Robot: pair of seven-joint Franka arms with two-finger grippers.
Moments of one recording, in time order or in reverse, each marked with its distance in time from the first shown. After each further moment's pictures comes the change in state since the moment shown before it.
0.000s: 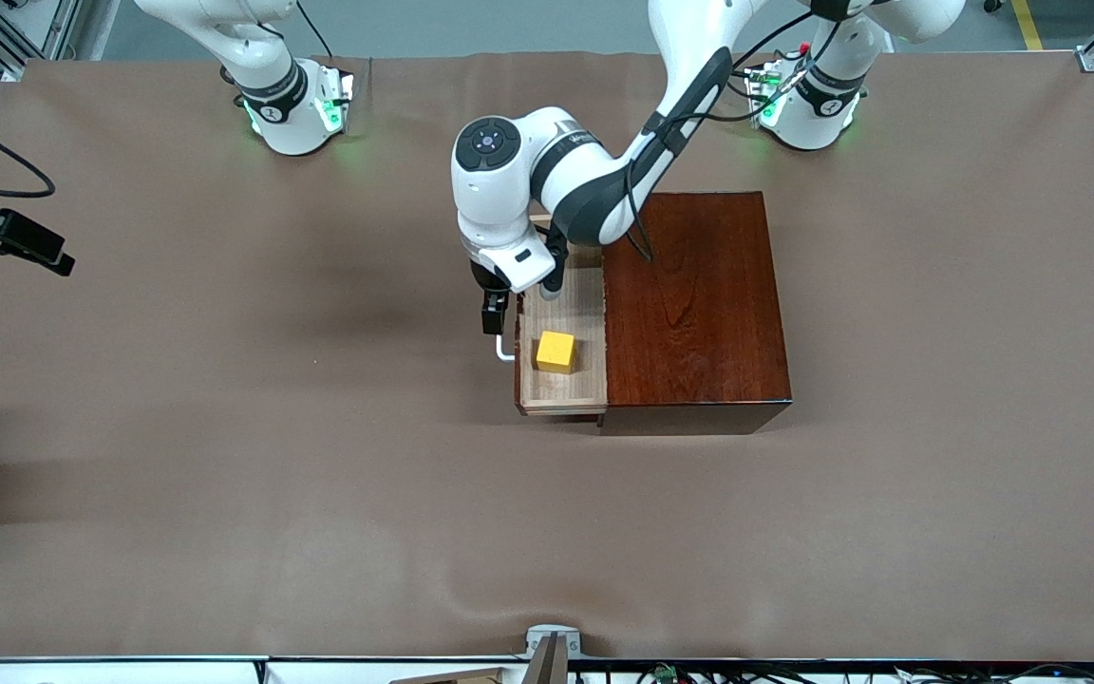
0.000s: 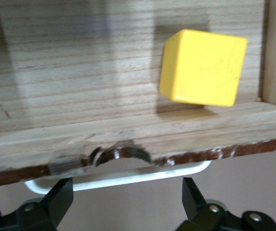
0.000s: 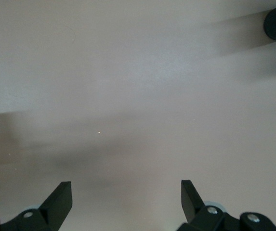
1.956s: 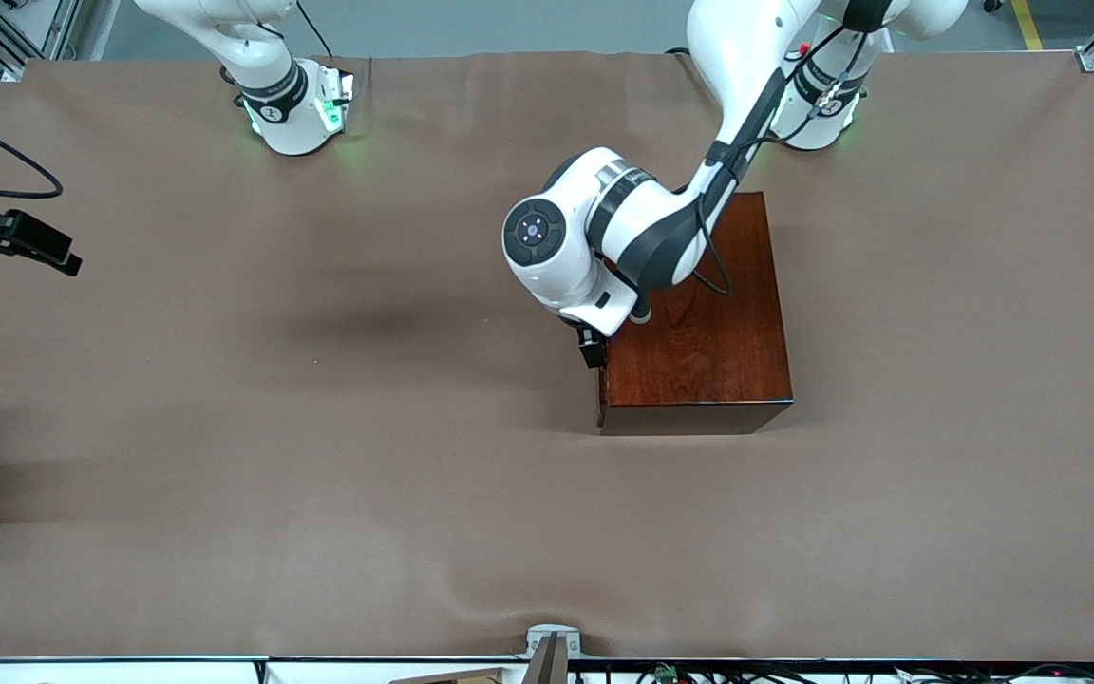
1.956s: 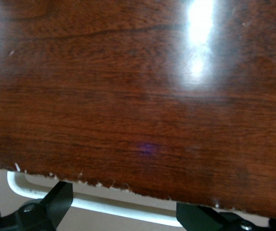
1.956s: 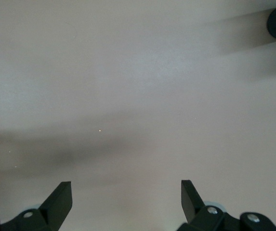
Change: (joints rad) left arm 0.105 0.002 0.042 0.053 -0.008 -0.420 -0.058; right arm 0.000 0.000 0.009 -0.008 0.000 0.000 0.000
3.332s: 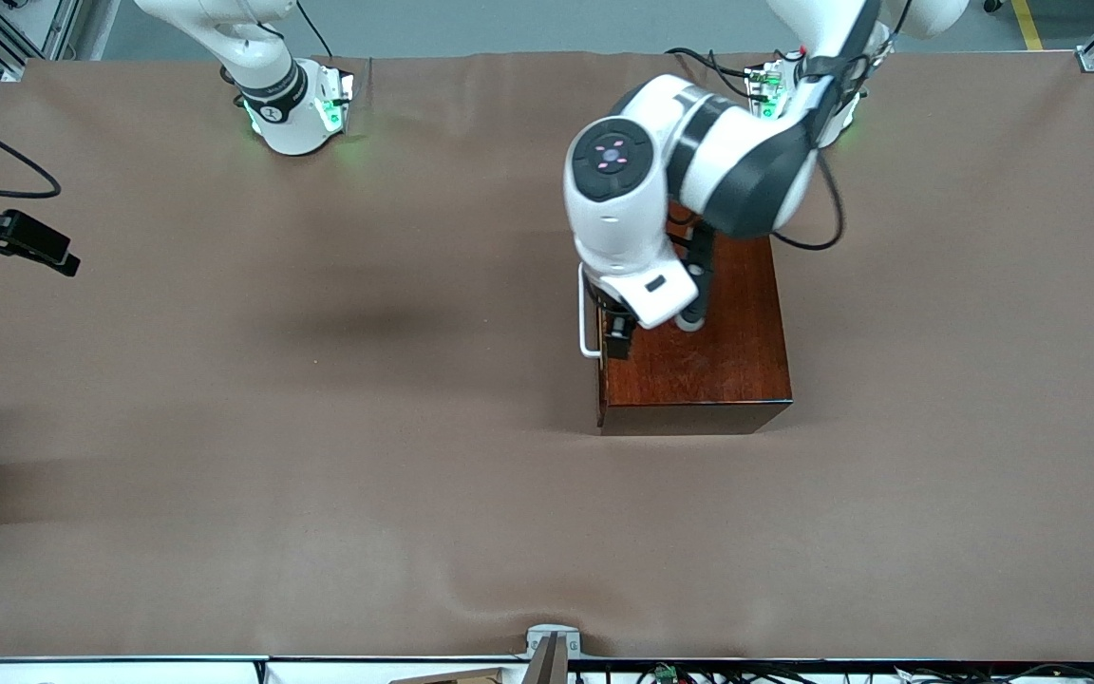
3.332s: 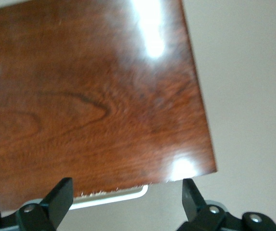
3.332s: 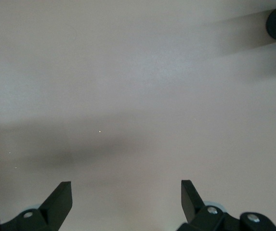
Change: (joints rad) left arm 0.084 -0.193 0.037 0.023 0.010 -0.045 0.464; right arm 0.000 0.000 -0.002 0.002 0.000 0.002 0.000
